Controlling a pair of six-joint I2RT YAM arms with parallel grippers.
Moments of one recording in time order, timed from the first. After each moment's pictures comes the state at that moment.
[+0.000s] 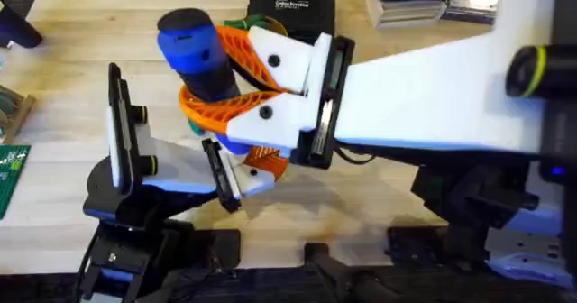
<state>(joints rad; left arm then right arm) -0.18 0.02 0.01 -0.10 1.00 -0.03 1.01 1.11 0.63 0.79 -0.34 -0.16</state>
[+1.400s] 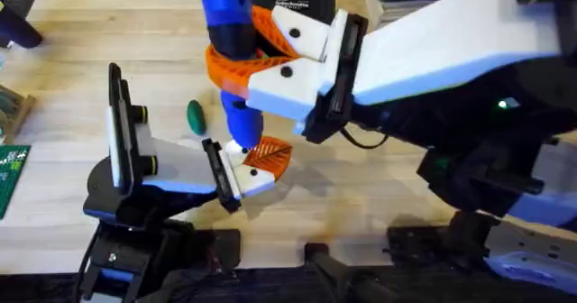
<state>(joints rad) -0.18 0.02 0.01 -0.10 1.00 -0.03 0.91 1.10 0.63 0.77 -0.36 0.07</state>
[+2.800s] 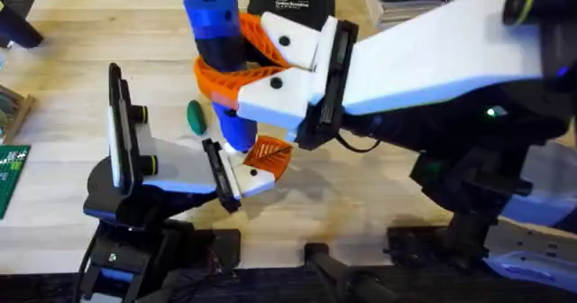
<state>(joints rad) -0.18 0.02 0.01 -0.10 1.00 -0.03 0.94 1.13 0.63 0.80 -0.36 0.02</state>
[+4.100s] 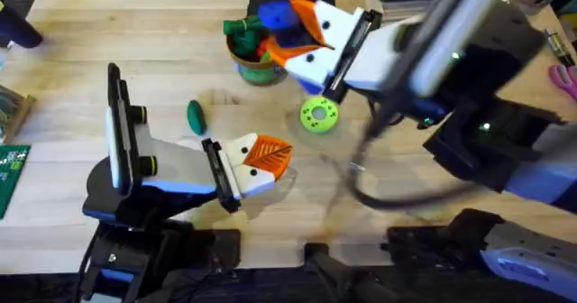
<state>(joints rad) -0.18 0.01 0.01 -0.10 1.00 -0.03 0.69 1.12 0.61 0.48 -0.25 -0.51</state>
